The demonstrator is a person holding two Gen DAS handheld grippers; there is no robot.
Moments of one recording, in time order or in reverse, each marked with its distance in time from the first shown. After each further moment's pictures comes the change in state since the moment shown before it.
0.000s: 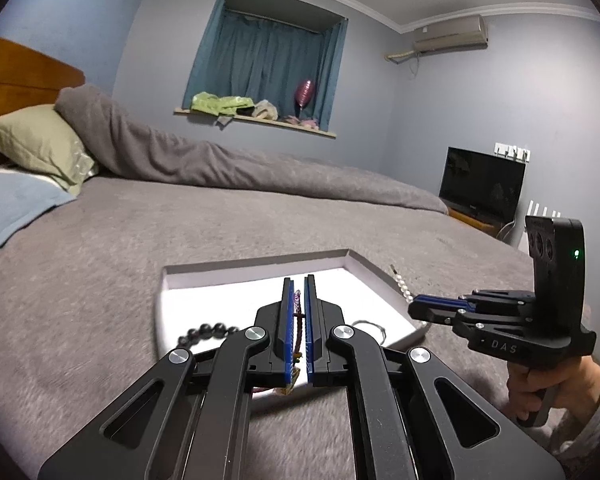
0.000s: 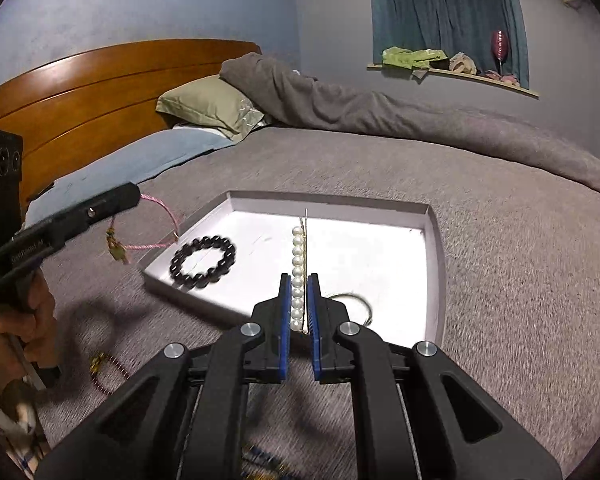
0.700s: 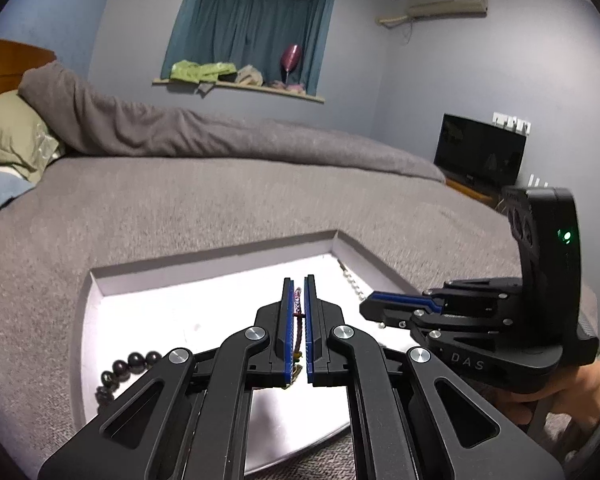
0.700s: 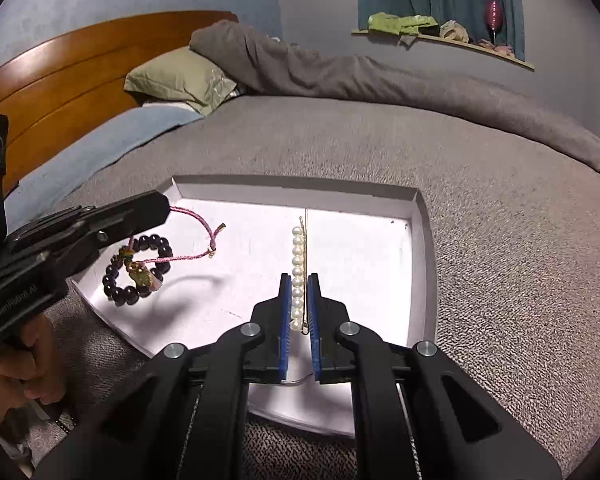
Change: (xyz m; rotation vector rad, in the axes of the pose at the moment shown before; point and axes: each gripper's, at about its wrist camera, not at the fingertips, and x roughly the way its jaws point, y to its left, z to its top) left arm 0.095 -0.022 0.003 0.024 0.144 -0.032; right arm 0.067 -0.038 0.018 0.026 0.136 -0.039
